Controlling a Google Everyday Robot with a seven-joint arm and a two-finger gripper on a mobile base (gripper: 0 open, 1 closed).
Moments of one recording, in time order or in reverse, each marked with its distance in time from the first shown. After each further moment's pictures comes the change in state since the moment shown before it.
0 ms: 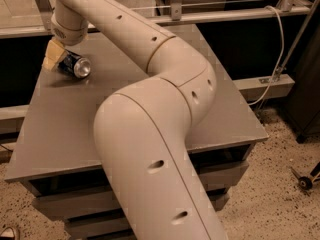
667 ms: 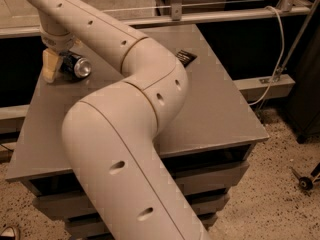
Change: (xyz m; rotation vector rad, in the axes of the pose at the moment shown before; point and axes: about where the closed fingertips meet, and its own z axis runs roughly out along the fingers) arm 0.002 0.011 0.030 0.051 0.175 -0.084
